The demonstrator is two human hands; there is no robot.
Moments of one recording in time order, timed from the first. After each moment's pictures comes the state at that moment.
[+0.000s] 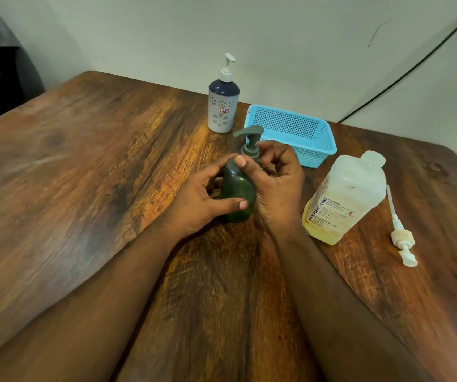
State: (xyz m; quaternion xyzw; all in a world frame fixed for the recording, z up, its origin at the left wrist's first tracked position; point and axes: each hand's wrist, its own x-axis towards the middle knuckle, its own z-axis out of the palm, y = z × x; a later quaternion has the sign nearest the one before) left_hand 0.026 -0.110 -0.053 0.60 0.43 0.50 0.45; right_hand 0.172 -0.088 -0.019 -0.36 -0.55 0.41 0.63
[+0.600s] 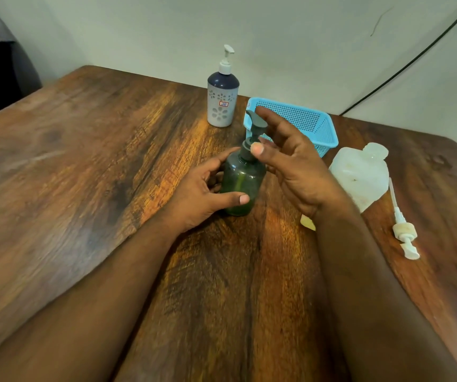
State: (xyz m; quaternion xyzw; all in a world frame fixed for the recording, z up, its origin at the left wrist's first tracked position) left_hand 0.027 -0.108 -0.053 0.59 0.41 0.50 0.48; right_hand 0.204 -0.085 0.026 -0.32 -0.61 0.58 0.43
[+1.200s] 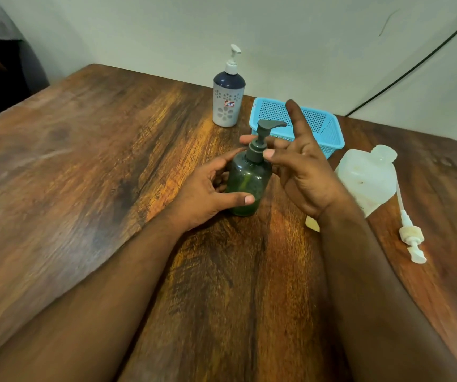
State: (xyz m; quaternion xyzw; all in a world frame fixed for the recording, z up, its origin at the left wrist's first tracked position) left_hand 0.024 -0.106 -0.052 0.59 0.44 0.48 0.47; right_hand 0.203 -0.083 0.022 -0.30 -0.56 0.62 0.46
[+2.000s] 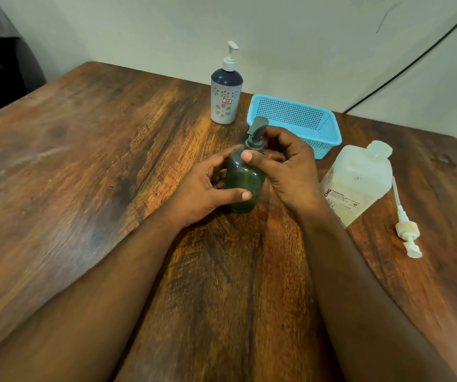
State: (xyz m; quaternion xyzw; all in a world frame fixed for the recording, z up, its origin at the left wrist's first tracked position) left_hand 0.027 -0.107 -0.050 0.59 0.41 0.49 0.49; right_hand 0.192 -0.086 0.004 -0.39 -0.62 0.44 0.52
